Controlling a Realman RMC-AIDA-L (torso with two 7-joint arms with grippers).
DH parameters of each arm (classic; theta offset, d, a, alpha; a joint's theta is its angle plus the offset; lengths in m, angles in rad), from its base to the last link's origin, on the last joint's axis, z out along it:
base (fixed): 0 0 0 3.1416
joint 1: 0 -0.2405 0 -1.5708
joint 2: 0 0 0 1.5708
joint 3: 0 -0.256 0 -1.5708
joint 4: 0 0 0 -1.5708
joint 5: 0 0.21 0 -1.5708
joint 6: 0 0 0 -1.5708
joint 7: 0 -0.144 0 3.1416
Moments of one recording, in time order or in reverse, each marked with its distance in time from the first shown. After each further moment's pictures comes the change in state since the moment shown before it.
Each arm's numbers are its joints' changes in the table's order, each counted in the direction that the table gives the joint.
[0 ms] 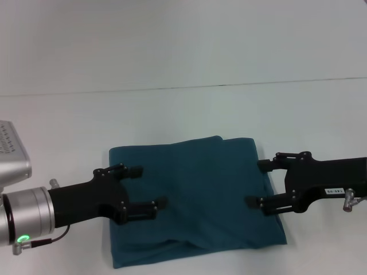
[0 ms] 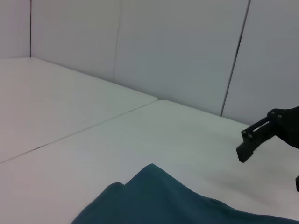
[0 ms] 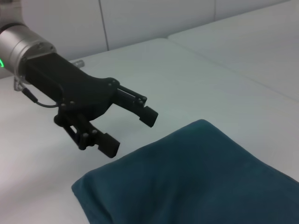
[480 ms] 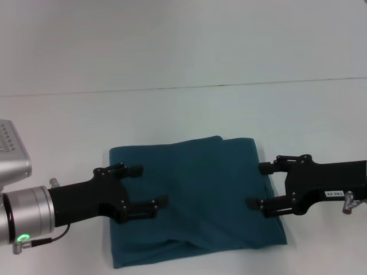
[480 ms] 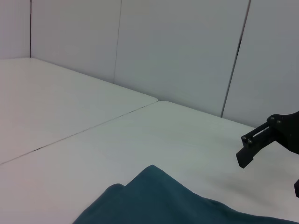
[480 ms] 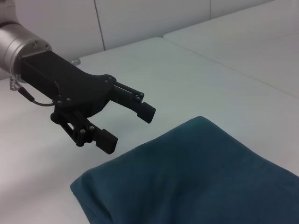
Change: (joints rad) left arm 0.001 0.000 0.000 -0.002 -0.001 0.000 0.004; right arm 0.001 -0.002 -0.005 -0.024 0.000 0.008 0.005
